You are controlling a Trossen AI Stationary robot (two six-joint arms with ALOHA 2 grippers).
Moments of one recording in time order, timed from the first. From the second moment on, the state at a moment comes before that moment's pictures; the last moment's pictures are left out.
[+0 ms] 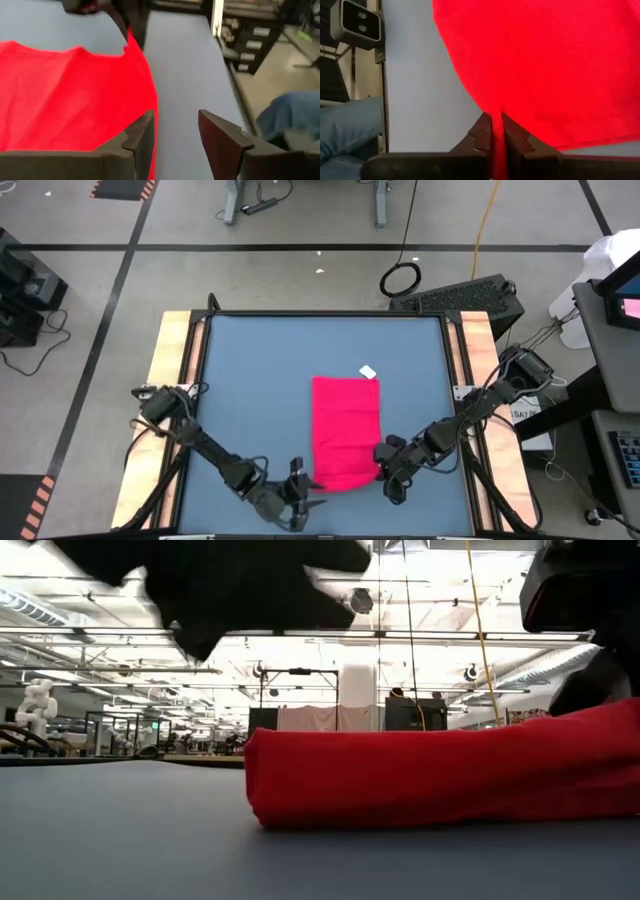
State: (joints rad) left arm -0.70 2.02 1.09 0.44 -0.60 -0.42; right arm 0.62 1.56 0.72 -0.07 0.04 0.94
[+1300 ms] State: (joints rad) left arm -0.61 2.24 1.18 0.51 -0.54 -0.67; right arm 0.65 1.52 0.73 -0.13 0.18 0.77
